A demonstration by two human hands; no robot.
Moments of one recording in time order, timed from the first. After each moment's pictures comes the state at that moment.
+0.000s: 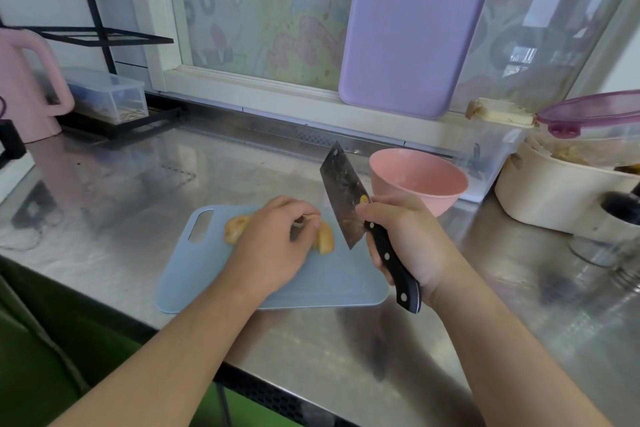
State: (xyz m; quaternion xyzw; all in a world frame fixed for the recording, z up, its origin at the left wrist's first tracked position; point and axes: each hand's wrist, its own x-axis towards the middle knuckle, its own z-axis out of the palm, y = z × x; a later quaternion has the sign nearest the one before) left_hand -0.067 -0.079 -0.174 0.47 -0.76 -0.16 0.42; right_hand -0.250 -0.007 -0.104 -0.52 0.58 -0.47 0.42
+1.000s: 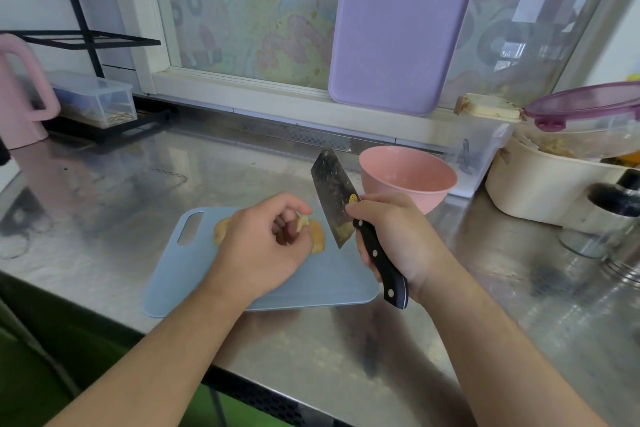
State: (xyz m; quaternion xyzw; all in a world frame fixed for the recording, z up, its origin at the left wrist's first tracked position) left_hand -0.068 -0.060 -0.164 0.41 -0.73 -0.25 0.49; right_hand -0.251 -0.008 -0.106 -0.51 0.57 -0.48 0.42
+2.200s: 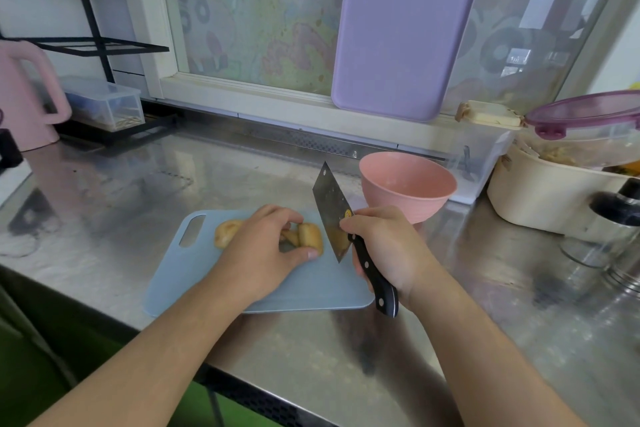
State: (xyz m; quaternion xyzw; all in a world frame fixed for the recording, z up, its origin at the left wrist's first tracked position) left_hand -0.067 -0.068 -0.163 0.52 -0.77 -0.19 0.31; right_hand -0.251 -0.010 -0.110 -0.52 0.60 -0.45 0.41
